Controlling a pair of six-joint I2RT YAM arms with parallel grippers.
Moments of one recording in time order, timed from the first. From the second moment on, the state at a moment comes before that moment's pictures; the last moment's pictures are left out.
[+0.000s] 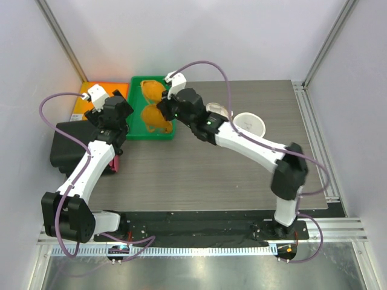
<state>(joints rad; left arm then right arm) -0.18 1.28 1.05 -0.16 -0.71 -0.49 0.87 1.93 1.74 0.00 0.13 0.25</state>
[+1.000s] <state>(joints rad) -0.11 1.60 1.17 0.07 0.68 -0.48 1.10 1.07 0.32 0.57 0.35 0.02</state>
